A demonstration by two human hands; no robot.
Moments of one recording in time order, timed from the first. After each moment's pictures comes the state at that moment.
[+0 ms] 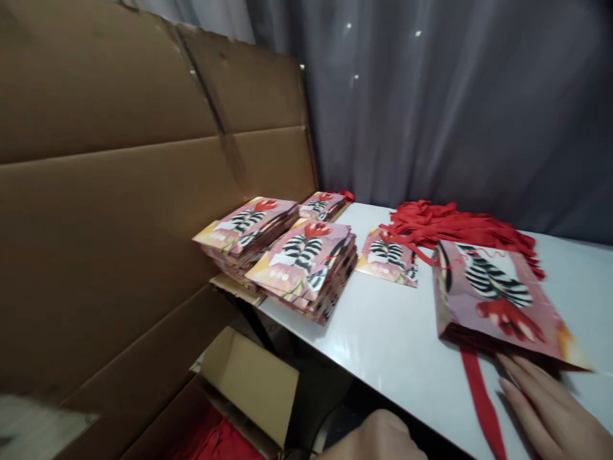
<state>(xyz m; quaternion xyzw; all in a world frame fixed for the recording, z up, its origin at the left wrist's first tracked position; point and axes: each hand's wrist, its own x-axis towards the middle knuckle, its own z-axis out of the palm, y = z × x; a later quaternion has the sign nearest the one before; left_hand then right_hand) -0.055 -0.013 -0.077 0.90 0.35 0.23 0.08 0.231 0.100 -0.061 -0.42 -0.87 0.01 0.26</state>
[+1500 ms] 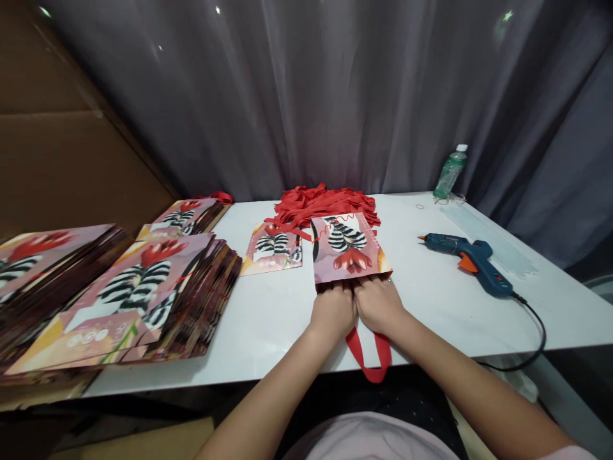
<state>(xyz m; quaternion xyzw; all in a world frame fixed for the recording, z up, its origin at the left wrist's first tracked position) 0.053 0.131 0.045 0.83 0.56 -0.02 0.02 0.178 0.126 0.041 -0.58 -0.81 0.03 0.07</state>
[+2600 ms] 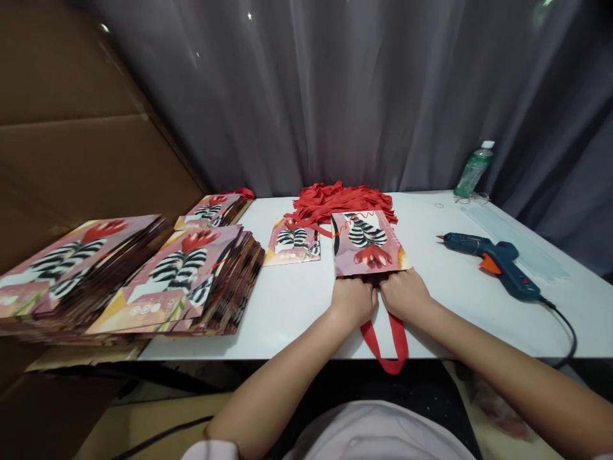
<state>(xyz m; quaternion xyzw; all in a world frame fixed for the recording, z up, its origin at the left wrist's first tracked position) 0.054 0.129 0.057 0.85 0.52 -0.01 0.00 0.191 0.127 0.056 -0.56 -0.83 -0.03 -0.05</state>
